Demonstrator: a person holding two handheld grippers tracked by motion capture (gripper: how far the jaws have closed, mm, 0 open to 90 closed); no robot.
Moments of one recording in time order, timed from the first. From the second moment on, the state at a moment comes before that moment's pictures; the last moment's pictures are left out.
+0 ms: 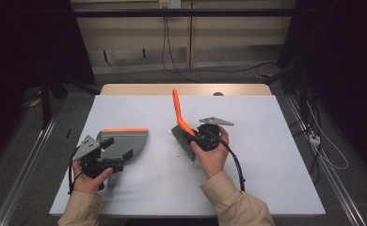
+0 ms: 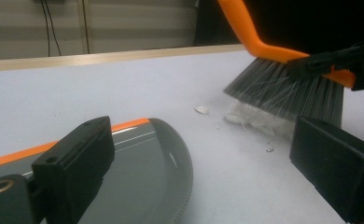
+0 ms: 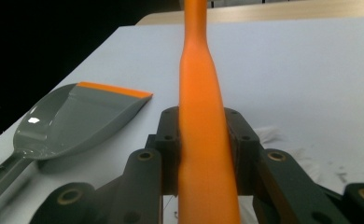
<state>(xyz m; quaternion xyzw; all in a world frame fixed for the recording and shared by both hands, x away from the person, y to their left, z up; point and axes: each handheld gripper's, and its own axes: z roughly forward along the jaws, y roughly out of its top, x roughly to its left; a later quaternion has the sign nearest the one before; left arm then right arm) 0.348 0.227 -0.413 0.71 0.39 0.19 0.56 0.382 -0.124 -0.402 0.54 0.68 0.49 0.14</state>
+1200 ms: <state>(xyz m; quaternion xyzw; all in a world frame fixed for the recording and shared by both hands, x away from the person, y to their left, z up) 0.349 0.226 -0.415 0.72 0.39 0.18 0.55 0.407 -0.214 -0.424 0.53 0.71 0.40 0.21</state>
